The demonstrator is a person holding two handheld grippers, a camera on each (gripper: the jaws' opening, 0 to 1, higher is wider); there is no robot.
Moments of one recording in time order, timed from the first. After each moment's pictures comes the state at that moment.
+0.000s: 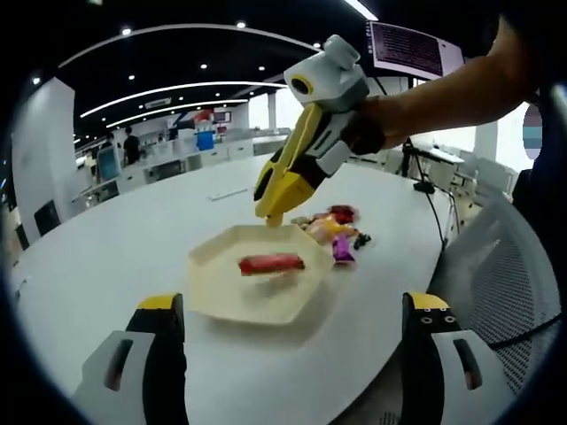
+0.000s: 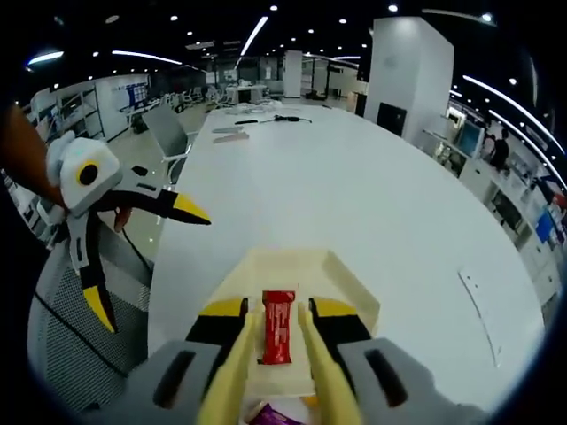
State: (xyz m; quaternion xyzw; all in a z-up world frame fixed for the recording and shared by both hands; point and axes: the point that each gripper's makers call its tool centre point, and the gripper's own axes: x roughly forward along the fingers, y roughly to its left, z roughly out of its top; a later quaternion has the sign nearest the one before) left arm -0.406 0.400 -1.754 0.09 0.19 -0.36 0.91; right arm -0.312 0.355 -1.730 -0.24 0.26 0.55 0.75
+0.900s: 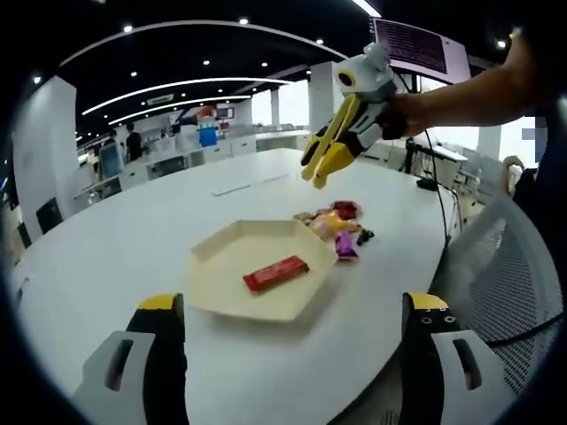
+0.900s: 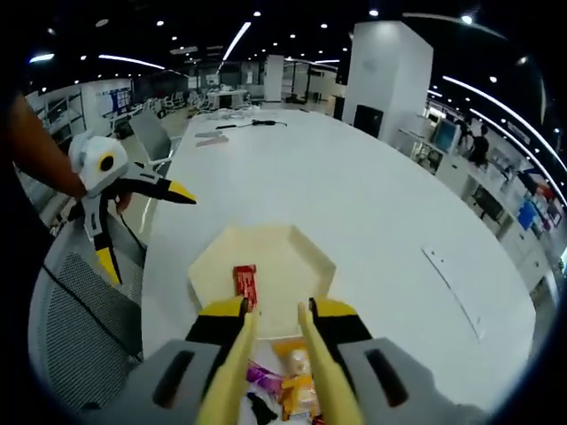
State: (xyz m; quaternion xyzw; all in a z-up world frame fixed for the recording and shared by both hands) left arm -0.405 0.405 -1.757 0.10 0.20 -0.35 0.91; right arm -0.306 0.261 -1.714 -0.23 0.26 0.51 0.79
